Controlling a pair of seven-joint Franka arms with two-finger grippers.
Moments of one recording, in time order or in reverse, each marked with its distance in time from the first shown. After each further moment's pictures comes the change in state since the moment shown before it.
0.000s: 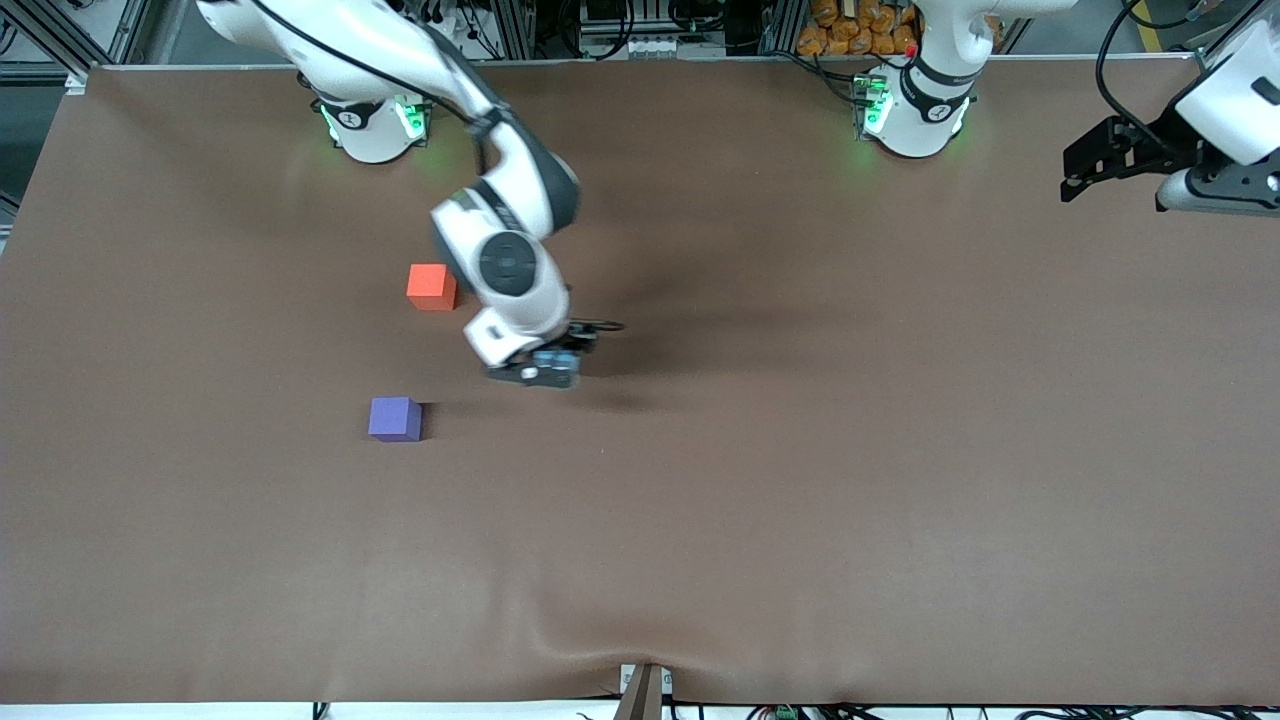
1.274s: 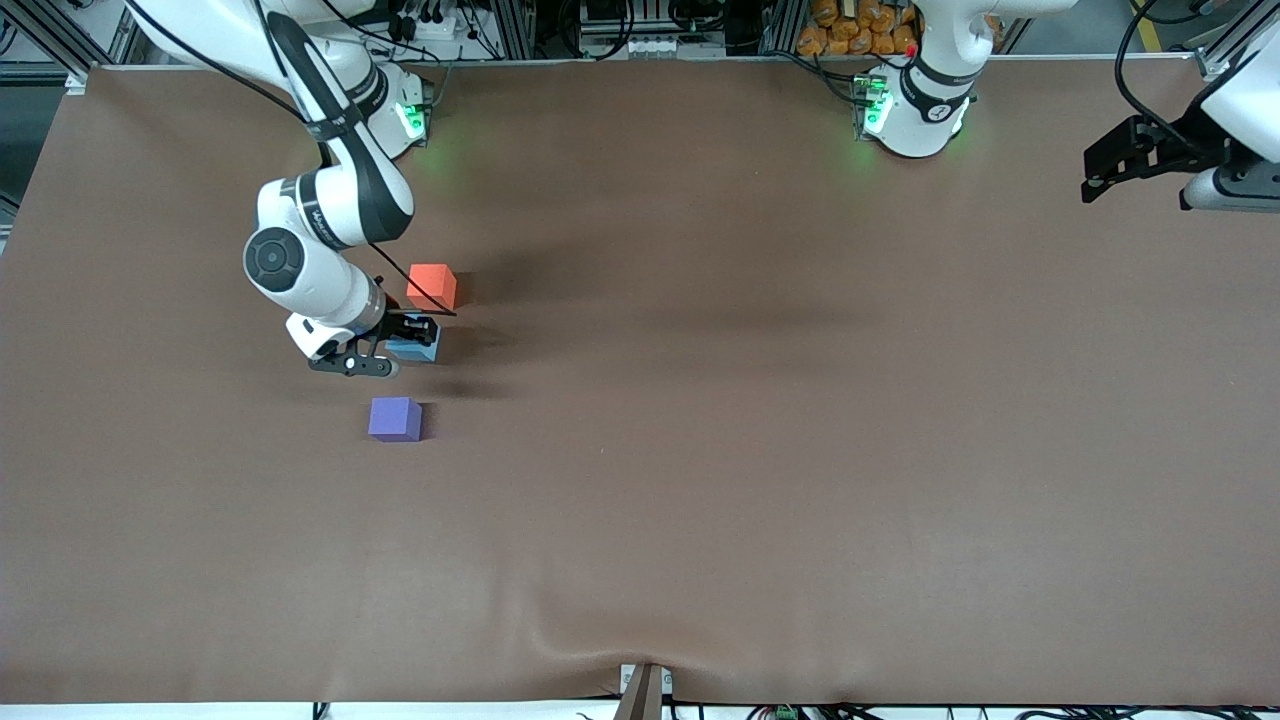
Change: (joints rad) left arm 0.002 0.011 0.012 0.025 0.037 -0.005 0.002; right arm -0.300 -0.185 0.000 -0.537 0.089 0.374 -0.387
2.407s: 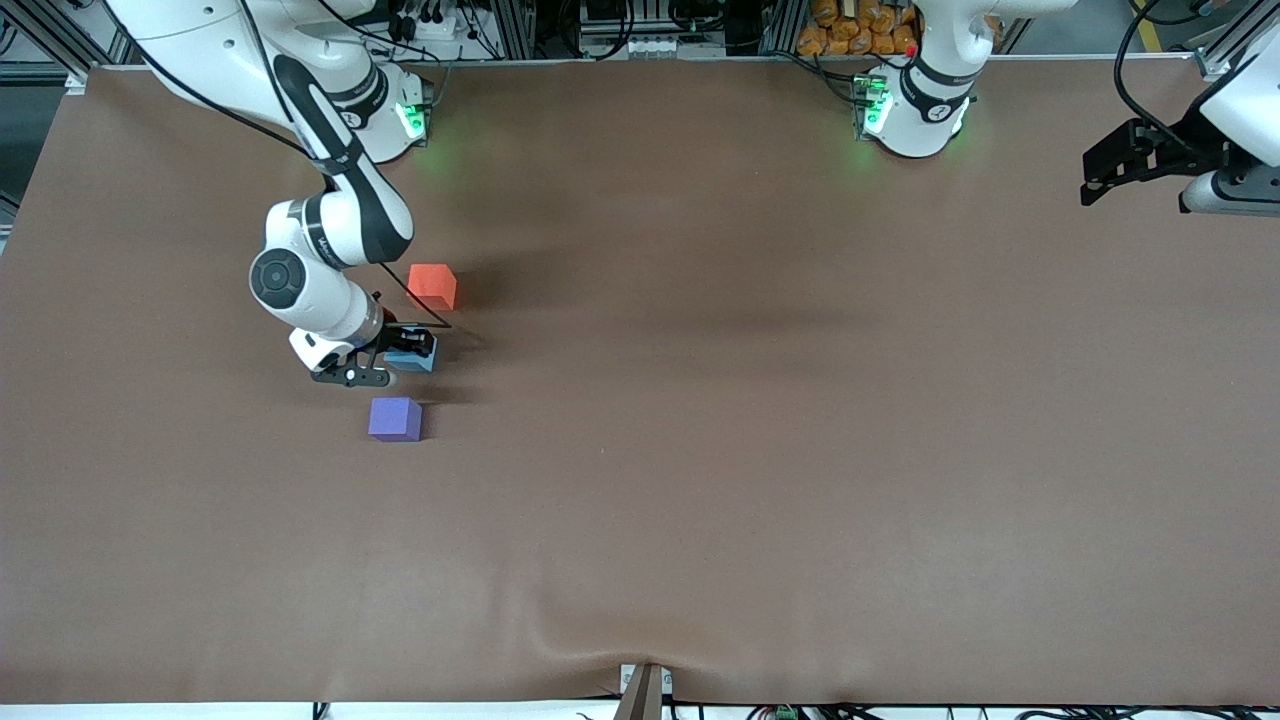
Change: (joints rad) left arm 0.000 0.010 0.000 0.003 0.000 0.001 0.000; right arm -0.045 0.085 -0.005 -0.009 0.002 0.088 -0.067
